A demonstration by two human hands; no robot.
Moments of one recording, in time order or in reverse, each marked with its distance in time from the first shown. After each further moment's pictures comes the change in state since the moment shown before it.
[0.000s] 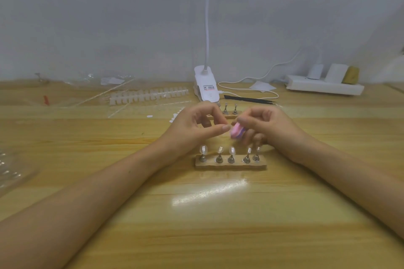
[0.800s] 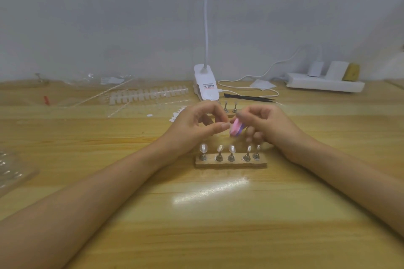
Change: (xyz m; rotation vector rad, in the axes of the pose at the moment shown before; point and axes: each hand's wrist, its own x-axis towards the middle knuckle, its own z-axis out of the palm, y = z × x) left_hand 0.001 0.001 0.002 0.005 -0.018 0.014; right_hand 0.002 0.001 0.005 -0.029 0.038 -0.015
